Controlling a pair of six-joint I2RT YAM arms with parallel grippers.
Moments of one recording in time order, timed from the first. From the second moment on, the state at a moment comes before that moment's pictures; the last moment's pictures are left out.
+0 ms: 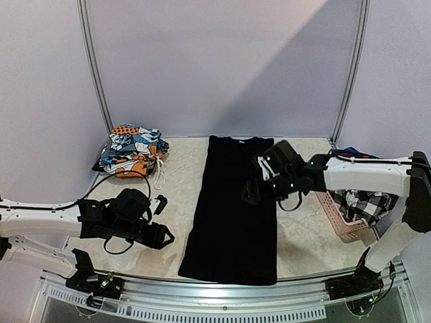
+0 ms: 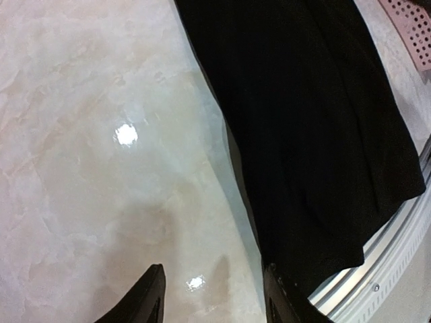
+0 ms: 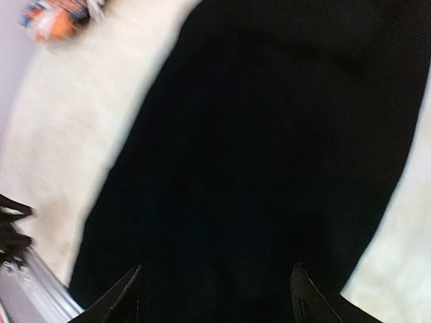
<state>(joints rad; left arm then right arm) -0.95 1.08 0.51 -0.35 0.00 -0.61 0.84 1.58 1.11 -0.40 -0.01 0.57</state>
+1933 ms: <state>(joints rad) -1.14 1.21 0.39 -0.16 0.13 -0.76 1.19 1.19 0.32 -0.07 -0.21 1.20</state>
